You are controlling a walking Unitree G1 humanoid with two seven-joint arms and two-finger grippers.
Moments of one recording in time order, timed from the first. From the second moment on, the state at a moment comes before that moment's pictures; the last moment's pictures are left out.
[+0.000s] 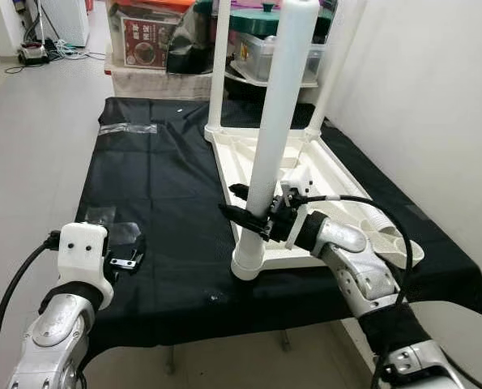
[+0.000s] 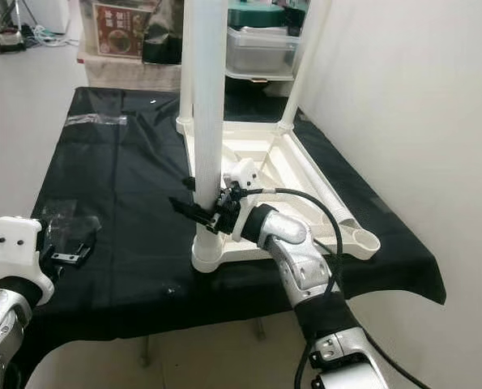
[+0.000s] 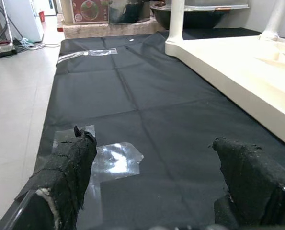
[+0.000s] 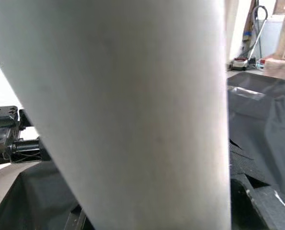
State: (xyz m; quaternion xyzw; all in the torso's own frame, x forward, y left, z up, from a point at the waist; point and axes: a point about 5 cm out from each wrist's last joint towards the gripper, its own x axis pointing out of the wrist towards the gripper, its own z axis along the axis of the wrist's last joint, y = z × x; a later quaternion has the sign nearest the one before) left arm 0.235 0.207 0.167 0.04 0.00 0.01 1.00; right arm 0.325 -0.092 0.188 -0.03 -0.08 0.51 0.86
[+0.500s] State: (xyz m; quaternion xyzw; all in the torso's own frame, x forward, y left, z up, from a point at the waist) left arm 0.235 0.214 0.169 0.04 0.00 0.04 1.00; right arm 0.342 -0.088 0.159 0.09 0.00 0.20 0.98
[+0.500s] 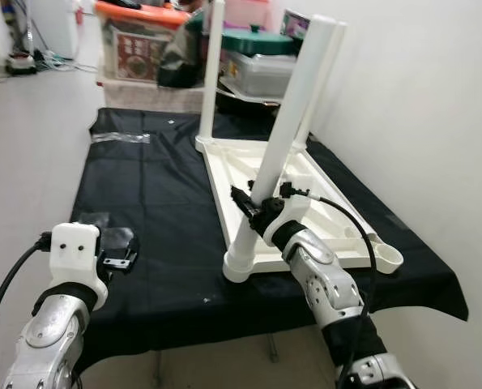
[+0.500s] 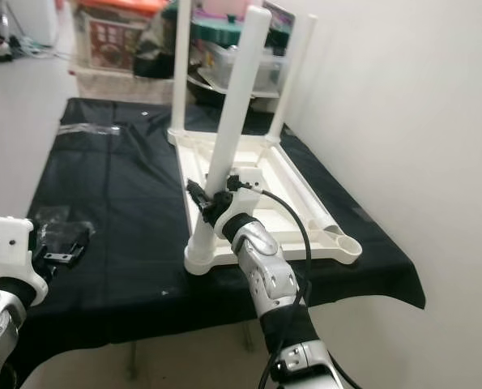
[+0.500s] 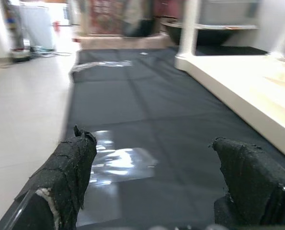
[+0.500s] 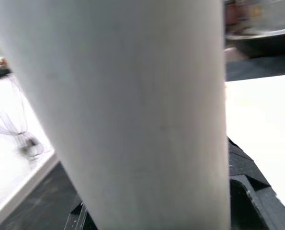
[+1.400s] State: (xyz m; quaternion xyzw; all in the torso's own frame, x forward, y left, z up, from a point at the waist) left arm 0.247 0.222 0.173 0.05 0.00 0.08 1.00; right arm 0.339 -0.106 0.135 0.16 0.10 0.01 0.98
